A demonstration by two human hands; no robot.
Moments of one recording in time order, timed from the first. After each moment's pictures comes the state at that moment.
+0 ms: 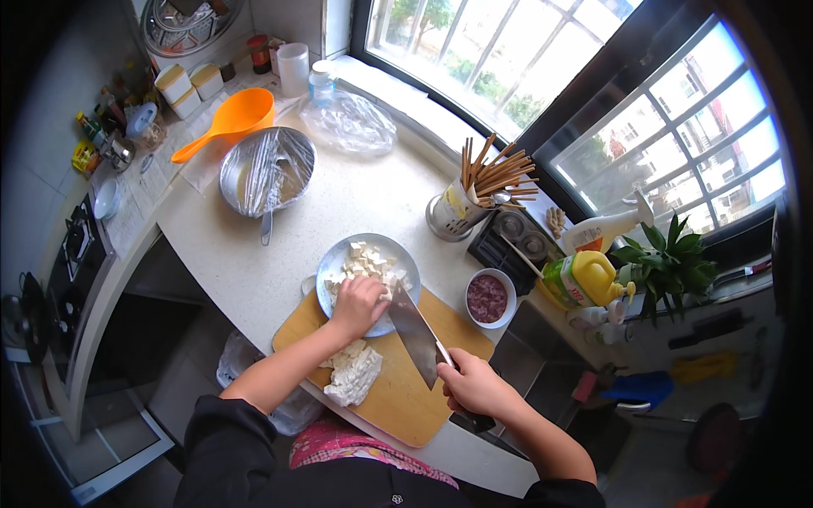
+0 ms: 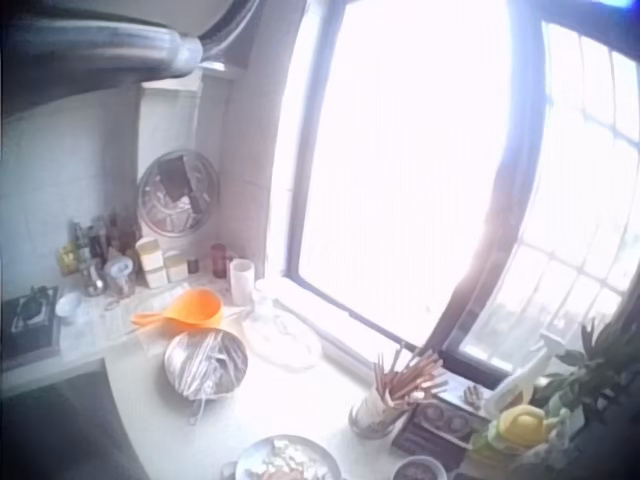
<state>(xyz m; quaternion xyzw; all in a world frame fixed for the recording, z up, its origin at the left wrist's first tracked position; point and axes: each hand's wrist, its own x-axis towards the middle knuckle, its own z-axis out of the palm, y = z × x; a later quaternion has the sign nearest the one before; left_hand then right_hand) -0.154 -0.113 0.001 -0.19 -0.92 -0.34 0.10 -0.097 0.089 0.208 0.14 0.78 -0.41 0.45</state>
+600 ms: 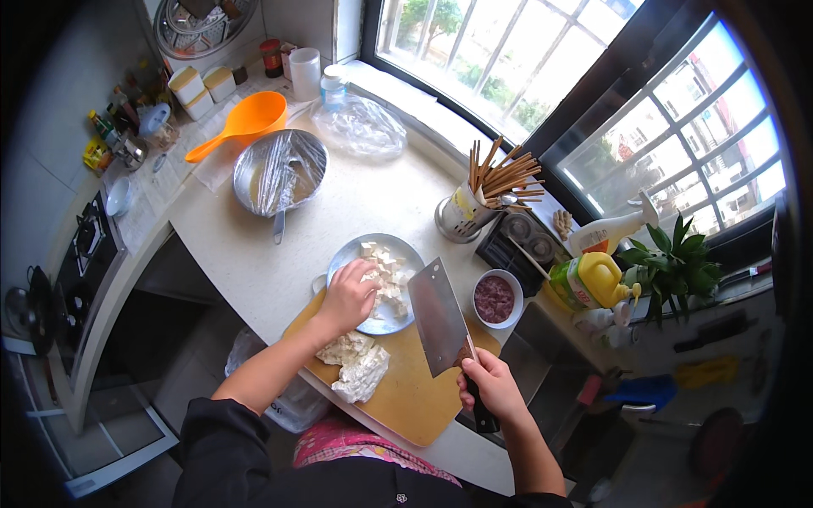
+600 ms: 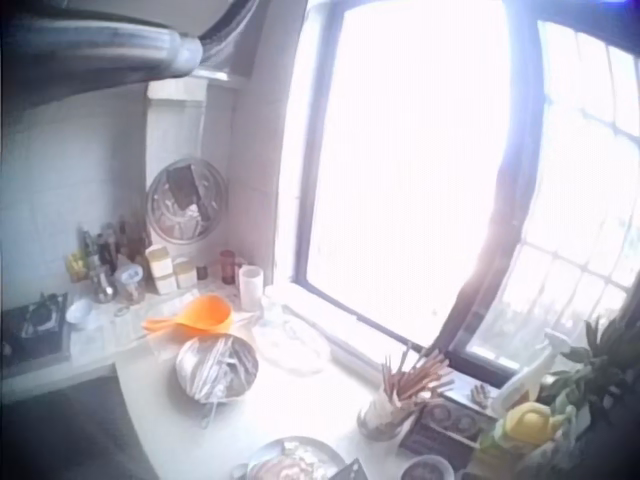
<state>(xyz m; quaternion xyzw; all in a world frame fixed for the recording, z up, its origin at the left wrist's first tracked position) -0.156 -0.145 0.030 -0.20 -0.91 -0.34 0.12 -0.066 0.120 0.178 0.19 0.63 -0.68 0.32</state>
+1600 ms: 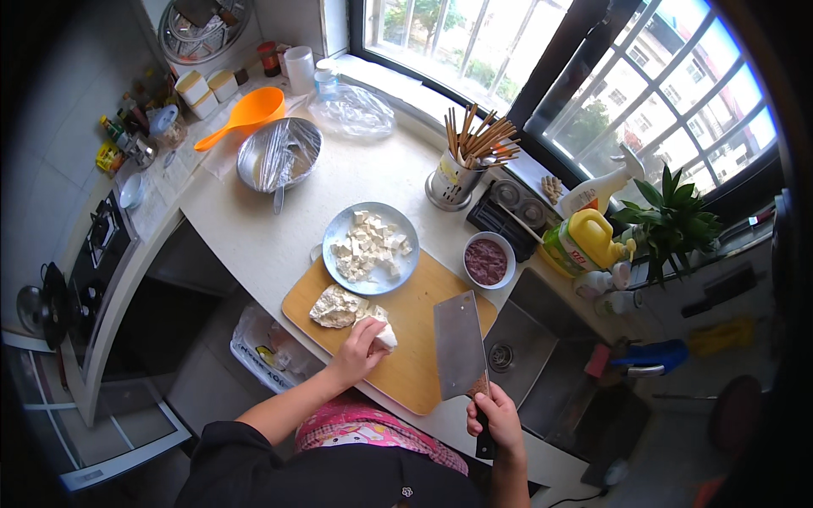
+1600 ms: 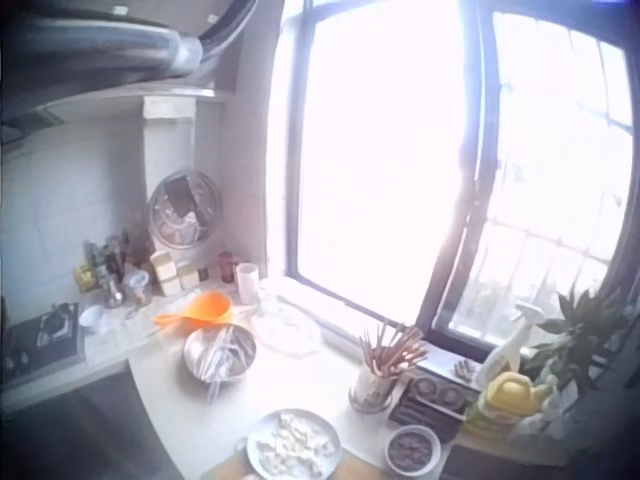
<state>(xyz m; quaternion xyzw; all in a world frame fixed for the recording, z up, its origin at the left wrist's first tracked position) 0.010 -0.099 0.020 -0.13 -0.86 -0.50 0.00 0.079 0.180 0.151 0.24 0.51 -0.78 0.26</state>
